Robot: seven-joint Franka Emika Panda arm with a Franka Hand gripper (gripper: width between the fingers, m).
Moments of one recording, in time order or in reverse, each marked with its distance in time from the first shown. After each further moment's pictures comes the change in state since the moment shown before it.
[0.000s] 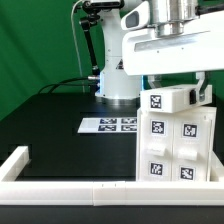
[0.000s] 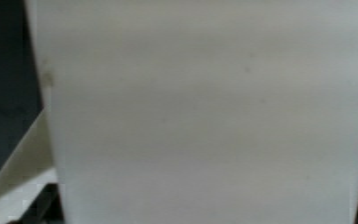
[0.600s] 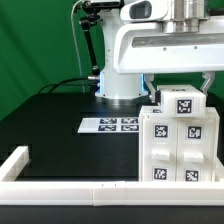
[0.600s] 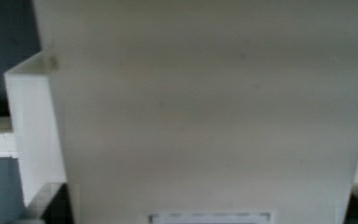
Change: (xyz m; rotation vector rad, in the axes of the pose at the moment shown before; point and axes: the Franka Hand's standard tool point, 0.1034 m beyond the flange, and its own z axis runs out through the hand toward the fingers) arm 0.008 -0.008 -0.002 -0.080 -0.034 -0.708
